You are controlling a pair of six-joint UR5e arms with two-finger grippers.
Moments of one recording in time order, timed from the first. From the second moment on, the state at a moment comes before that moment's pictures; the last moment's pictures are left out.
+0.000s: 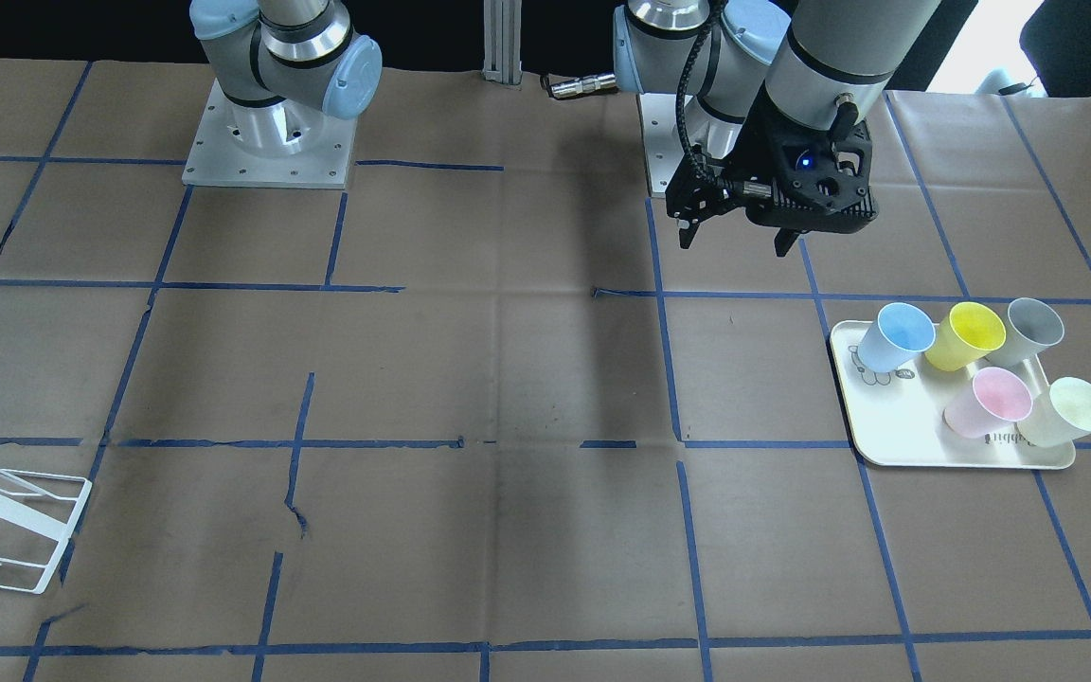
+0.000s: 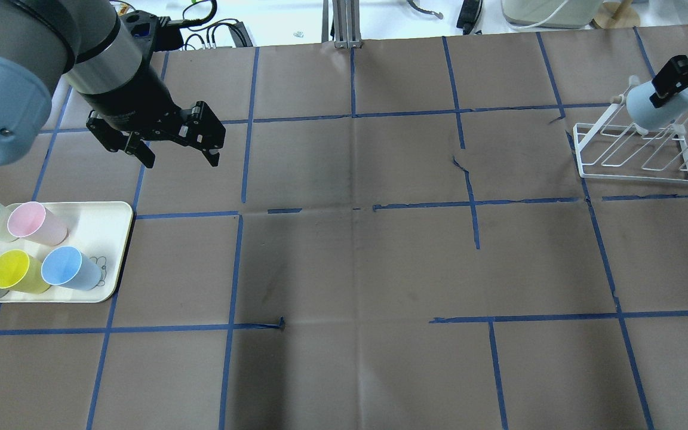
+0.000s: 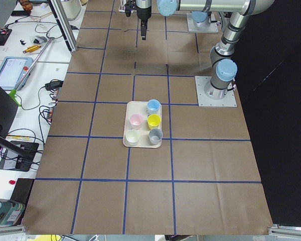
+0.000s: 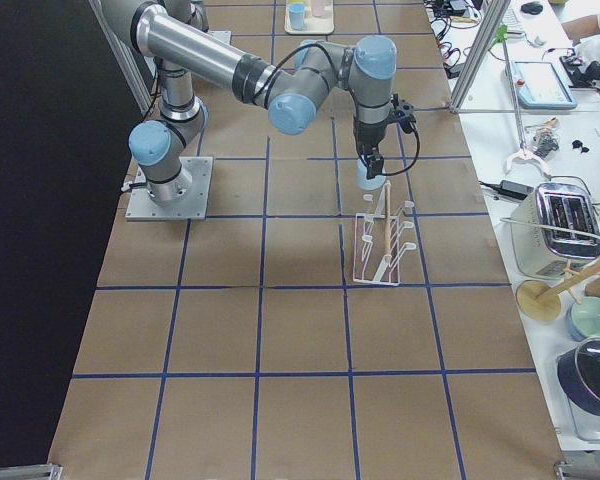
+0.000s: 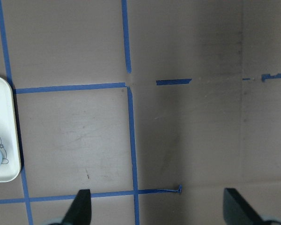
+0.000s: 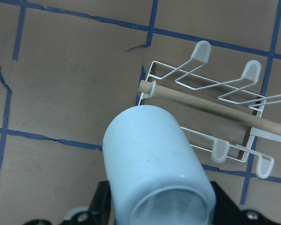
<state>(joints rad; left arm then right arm) -1.59 -1.56 -1.61 -1.56 1.53 0.03 1.12 -1.43 1.54 -1.80 -1.51 -0.65</state>
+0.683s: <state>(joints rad) -1.59 -1.56 -1.61 -1.56 1.53 0.03 1.16 -1.55 1.49 -1.40 -1.04 -0.65</state>
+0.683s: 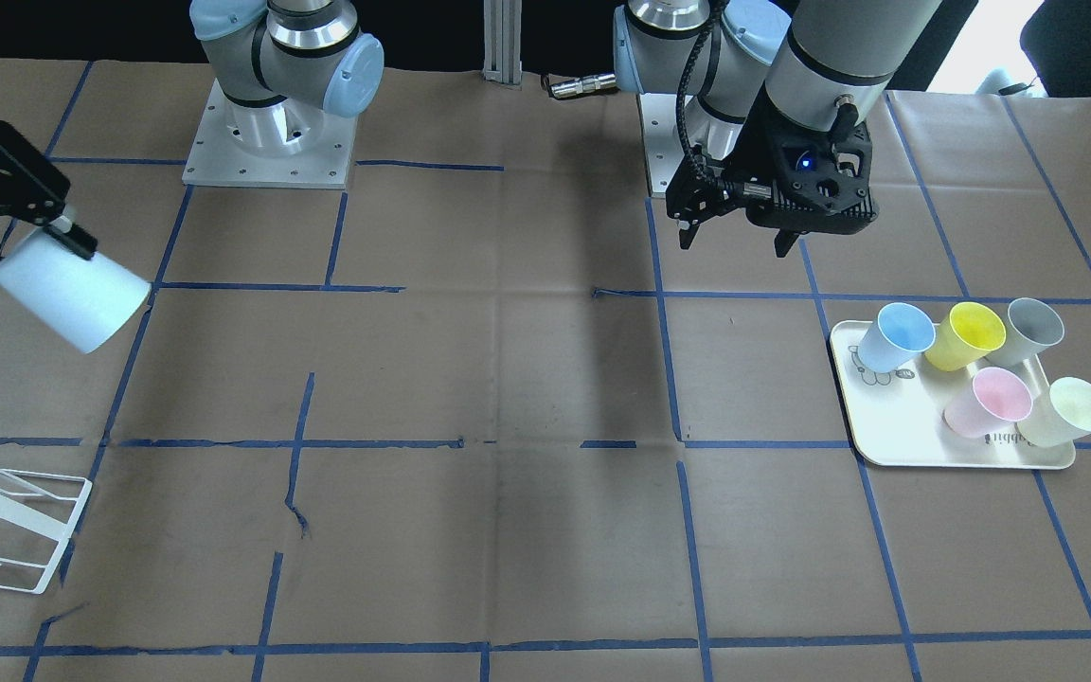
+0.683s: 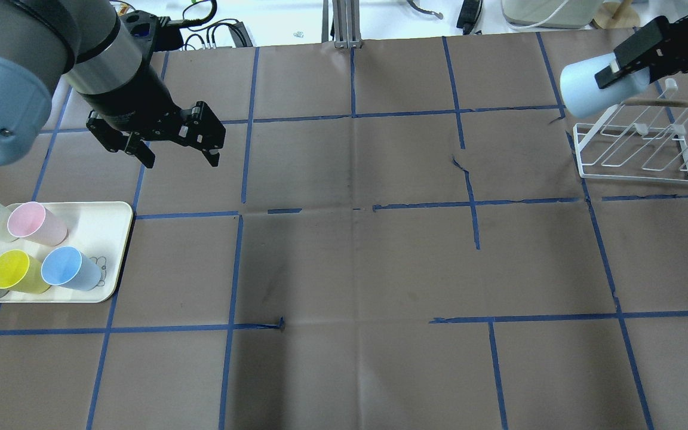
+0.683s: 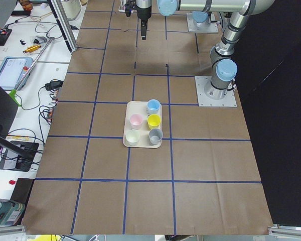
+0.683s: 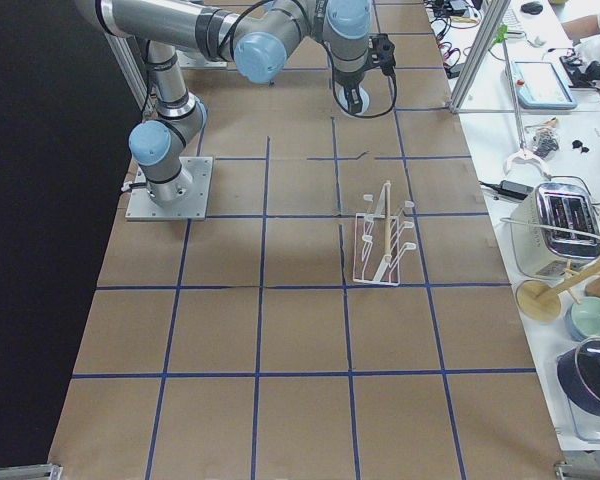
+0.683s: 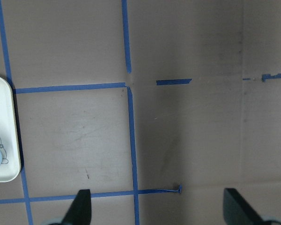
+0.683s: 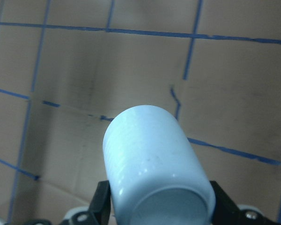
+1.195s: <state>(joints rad) -1.59 -1.56 -1.61 -1.56 1.53 0.03 1.31 -1.54 1.50 -1.17 -0.72 -0.65</state>
